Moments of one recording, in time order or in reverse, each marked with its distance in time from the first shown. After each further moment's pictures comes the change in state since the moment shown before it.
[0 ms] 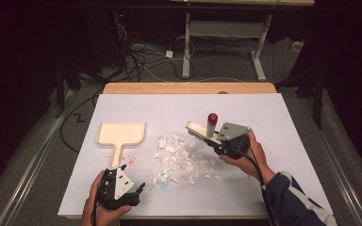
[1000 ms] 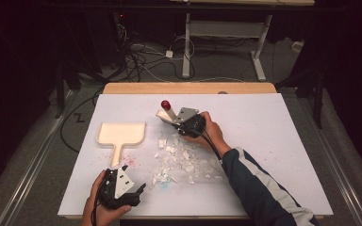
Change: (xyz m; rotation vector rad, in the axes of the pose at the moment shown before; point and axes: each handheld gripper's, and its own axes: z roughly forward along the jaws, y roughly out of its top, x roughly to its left) left arm 0.001 -0.002 0.004 0.008 -0.029 0.006; right arm -0.003 0.044 0.141 0.025 0.016 -0.123
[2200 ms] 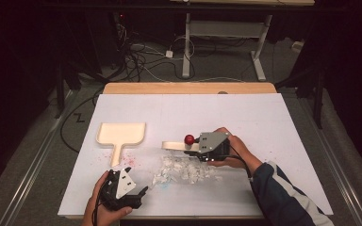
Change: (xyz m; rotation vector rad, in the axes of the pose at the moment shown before) left arm -0.003 0.001 0.001 0.009 -0.060 0.000; right arm 0.029 -0.027 -0.109 -0.169 0.234 -0.229
